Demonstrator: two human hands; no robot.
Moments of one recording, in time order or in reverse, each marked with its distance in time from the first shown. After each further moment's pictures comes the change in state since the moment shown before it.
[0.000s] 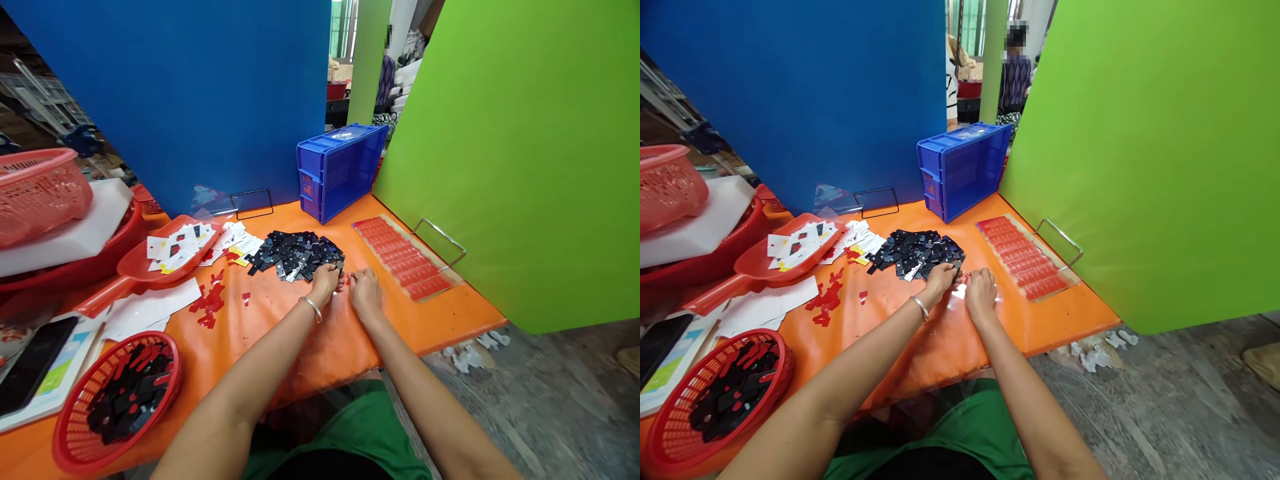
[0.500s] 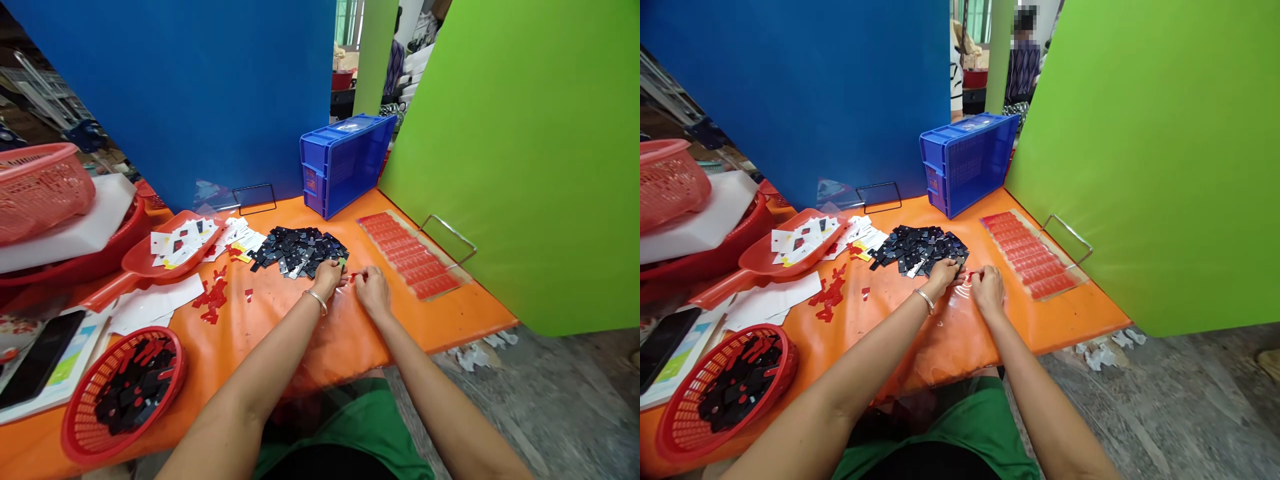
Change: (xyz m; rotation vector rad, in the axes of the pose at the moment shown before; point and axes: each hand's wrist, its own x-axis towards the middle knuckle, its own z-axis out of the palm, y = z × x) left_hand 0.016 -0.001 -0.001 0.093 0.100 -0.067; right_hand 0.005 0.011 0.005 0.363 0.067 0.097
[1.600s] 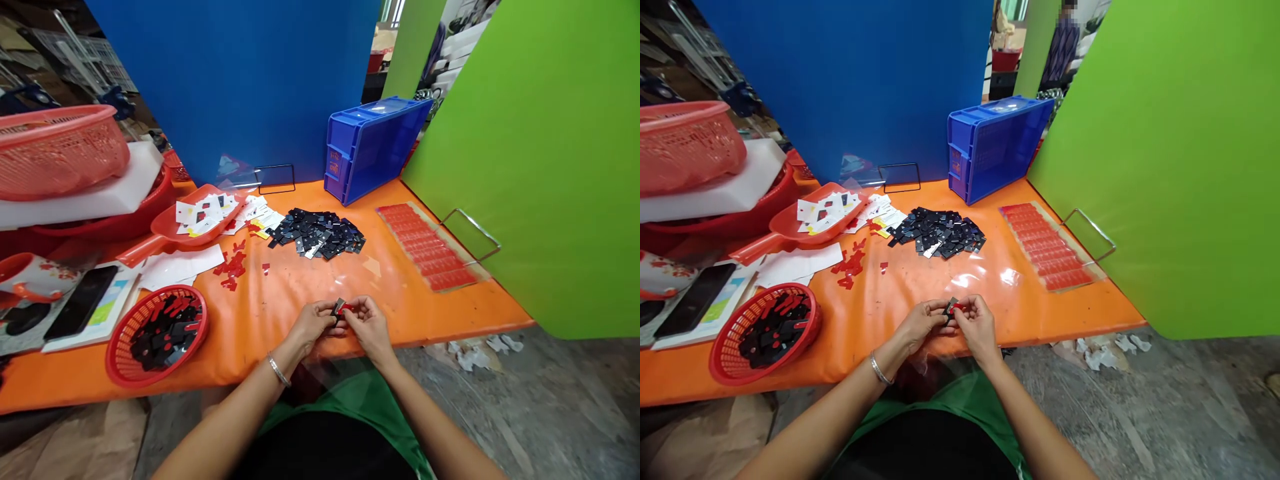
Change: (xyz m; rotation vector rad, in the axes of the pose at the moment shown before) left_hand -0.140 -0.070 -0.081 -0.348 -0.209 -0.136; right_hand -0.127 -0.022 -0.009 0.895 -0.371 0.107
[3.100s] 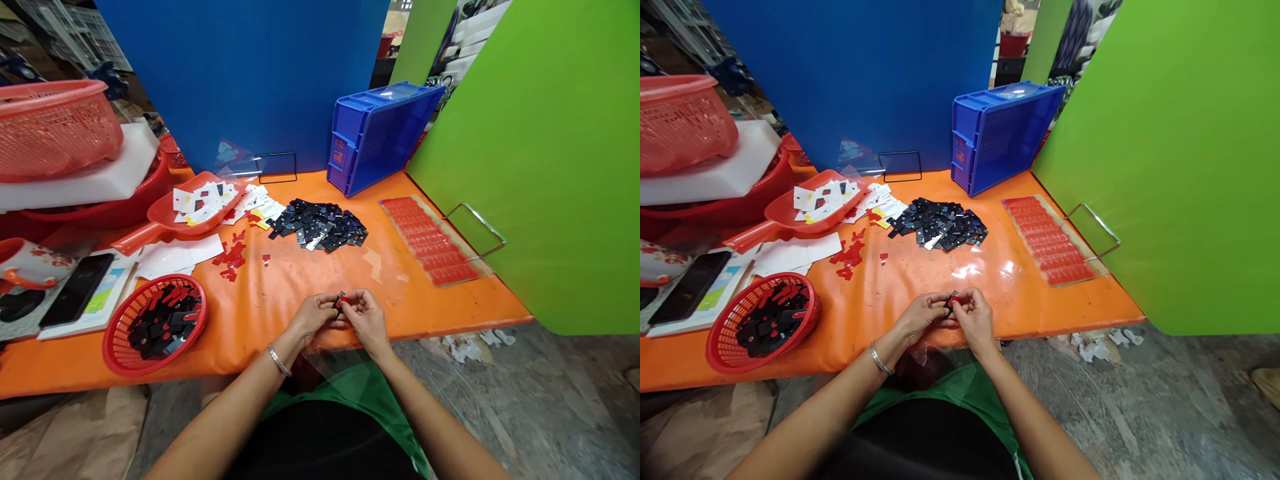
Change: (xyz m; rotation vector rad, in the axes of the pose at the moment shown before) left_hand 0.001 -0.002 -0.006 -0.003 -0.064 0.020; right_hand 0.000 0.007 0.003 -0.069 -0.023 -0.005
